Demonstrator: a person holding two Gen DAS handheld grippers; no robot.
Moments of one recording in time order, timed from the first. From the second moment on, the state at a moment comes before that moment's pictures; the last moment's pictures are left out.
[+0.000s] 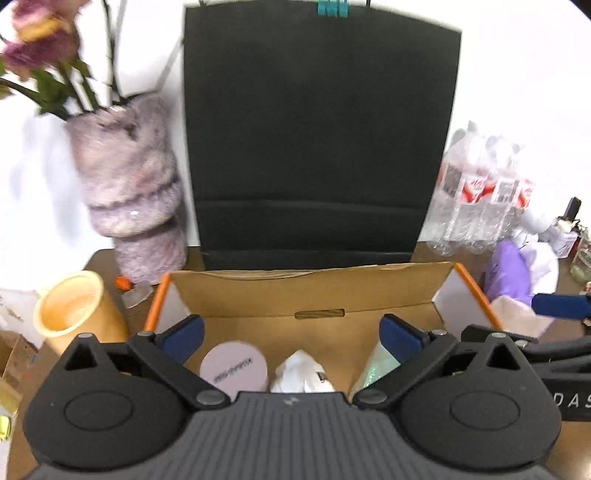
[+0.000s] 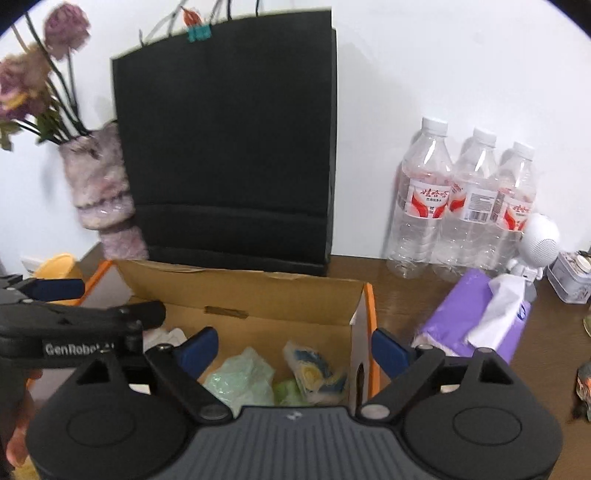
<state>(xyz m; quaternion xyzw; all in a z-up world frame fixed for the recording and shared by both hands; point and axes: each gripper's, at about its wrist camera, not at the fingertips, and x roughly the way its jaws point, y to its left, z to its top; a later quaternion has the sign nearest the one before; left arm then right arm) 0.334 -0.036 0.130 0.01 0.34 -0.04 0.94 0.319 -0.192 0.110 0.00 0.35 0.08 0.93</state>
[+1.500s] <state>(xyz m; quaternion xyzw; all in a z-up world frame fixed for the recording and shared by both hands) 0.002 -0.001 0.002 0.01 0.34 0.00 0.94 -0.001 -0.183 -0.009 -0.01 0.34 0.06 0.94</state>
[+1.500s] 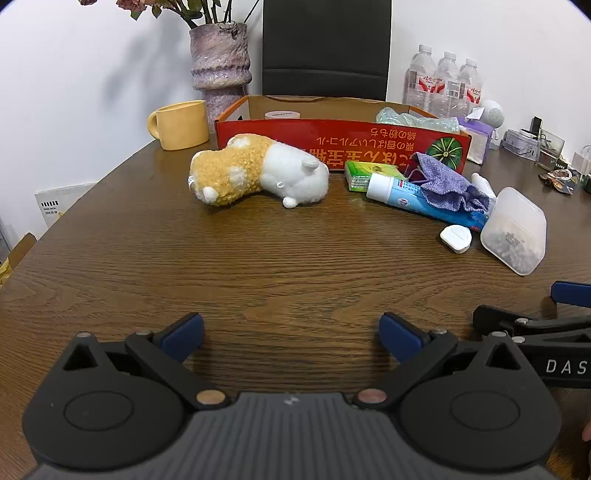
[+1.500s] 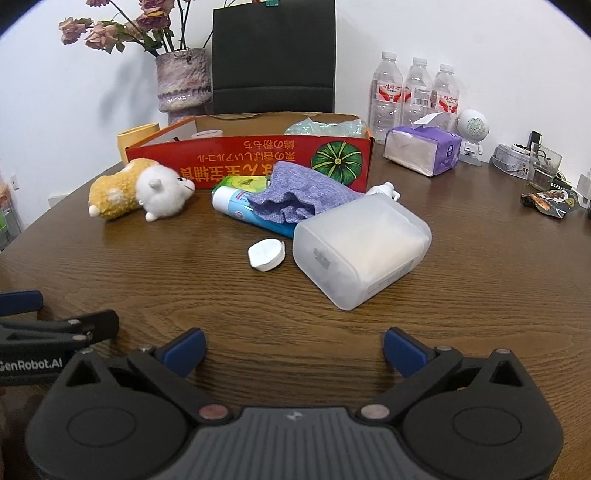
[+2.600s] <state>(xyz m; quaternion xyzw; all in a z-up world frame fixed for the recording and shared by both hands) 0.005 -0.002 0.001 0.01 0.34 0.00 0.94 -0.001 -0.183 -0.008 -0.01 0.34 0.06 0.94</state>
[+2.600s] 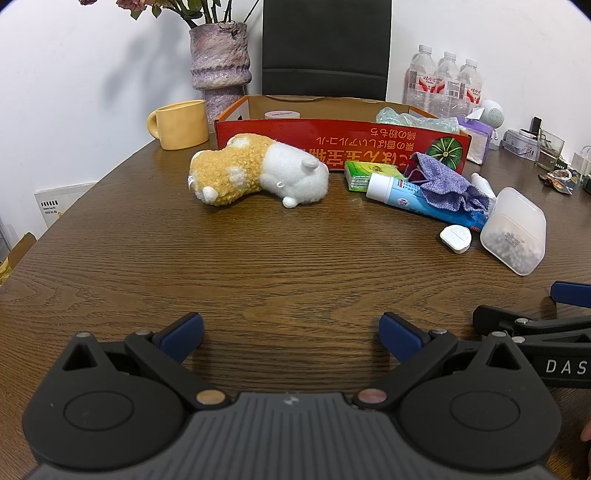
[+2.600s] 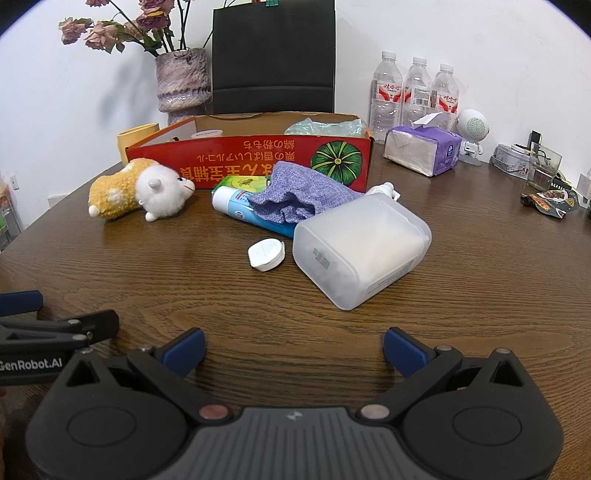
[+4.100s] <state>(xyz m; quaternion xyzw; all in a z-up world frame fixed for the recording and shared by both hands) 0.133 0.020 0.027 0.04 0.25 -0.04 0.97 0.345 -0.106 0.079 -0.03 0.36 0.10 0.93</state>
